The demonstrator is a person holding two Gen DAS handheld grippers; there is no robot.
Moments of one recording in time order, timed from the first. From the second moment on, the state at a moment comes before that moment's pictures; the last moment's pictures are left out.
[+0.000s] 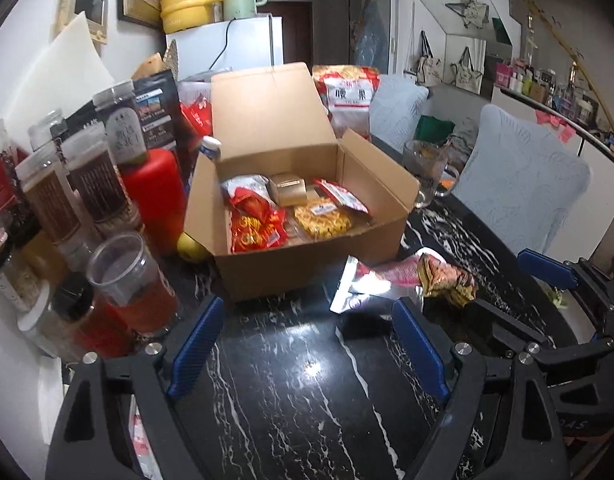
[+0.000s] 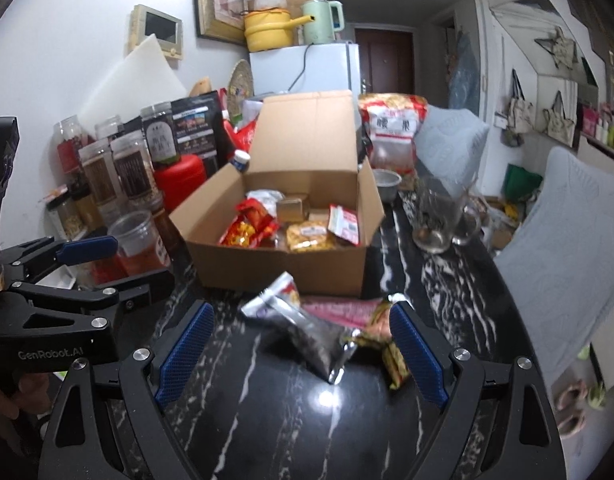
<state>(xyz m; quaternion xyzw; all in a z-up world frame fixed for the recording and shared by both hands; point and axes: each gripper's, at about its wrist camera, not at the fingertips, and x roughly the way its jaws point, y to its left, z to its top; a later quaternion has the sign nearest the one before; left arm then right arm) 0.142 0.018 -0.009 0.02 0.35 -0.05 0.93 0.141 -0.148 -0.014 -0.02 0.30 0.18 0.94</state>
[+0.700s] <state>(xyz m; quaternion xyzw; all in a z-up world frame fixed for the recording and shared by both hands) 0.198 -0.023 -0.076 -0.05 0.44 -0.06 0.89 0.184 -0.211 -0.080 0.00 0.36 0.14 0.92</state>
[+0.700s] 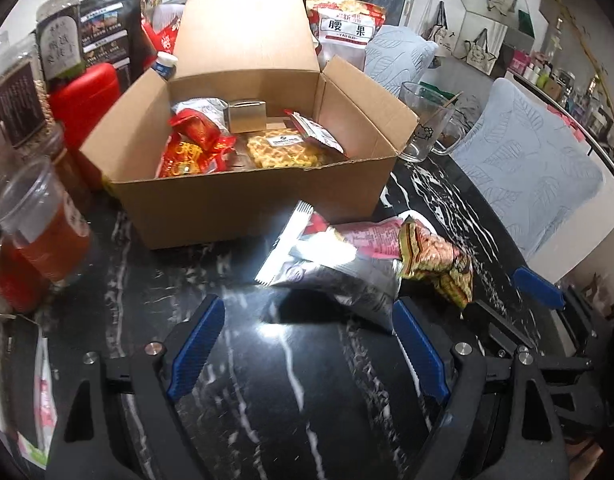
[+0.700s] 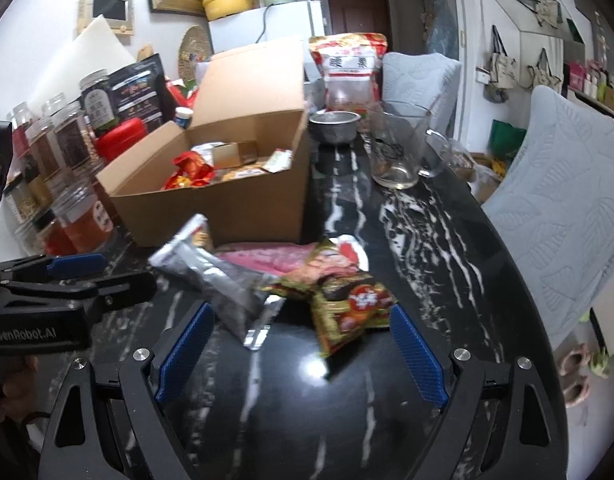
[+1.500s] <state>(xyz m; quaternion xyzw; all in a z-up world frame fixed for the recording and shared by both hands) 0.255 -0.039 -0.114 -0.07 0.49 -0.04 0.87 0.235 -0.234 -0.119 0.01 0.41 0.19 0.89</state>
